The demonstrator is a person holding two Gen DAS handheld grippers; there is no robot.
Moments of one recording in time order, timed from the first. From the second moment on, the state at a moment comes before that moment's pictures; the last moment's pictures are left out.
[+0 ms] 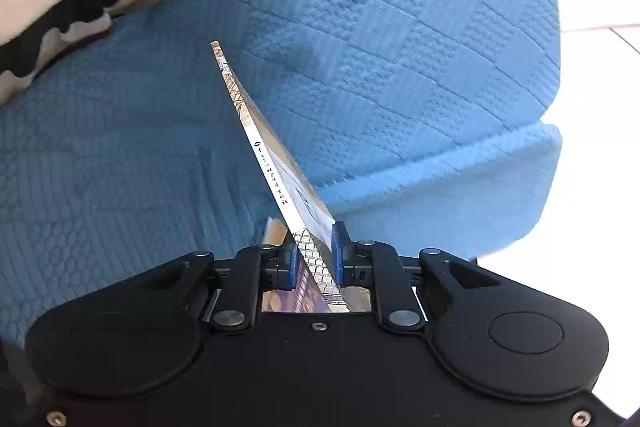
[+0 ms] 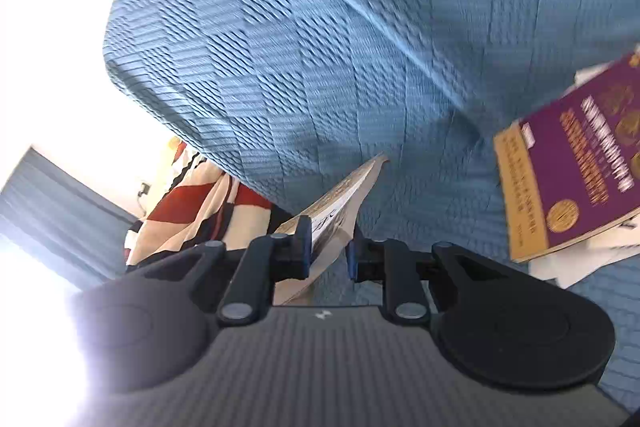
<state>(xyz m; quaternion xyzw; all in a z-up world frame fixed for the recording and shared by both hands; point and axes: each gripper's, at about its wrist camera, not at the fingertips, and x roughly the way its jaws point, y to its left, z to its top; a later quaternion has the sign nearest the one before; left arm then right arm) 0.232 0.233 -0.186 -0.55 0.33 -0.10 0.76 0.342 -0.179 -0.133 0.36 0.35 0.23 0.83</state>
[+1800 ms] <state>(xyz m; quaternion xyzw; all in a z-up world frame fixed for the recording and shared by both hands) 0.196 0.178 -0.277 -0.28 0.56 -0.03 0.78 0.262 -0.151 -0.231 0.16 0.55 0.11 0.81</state>
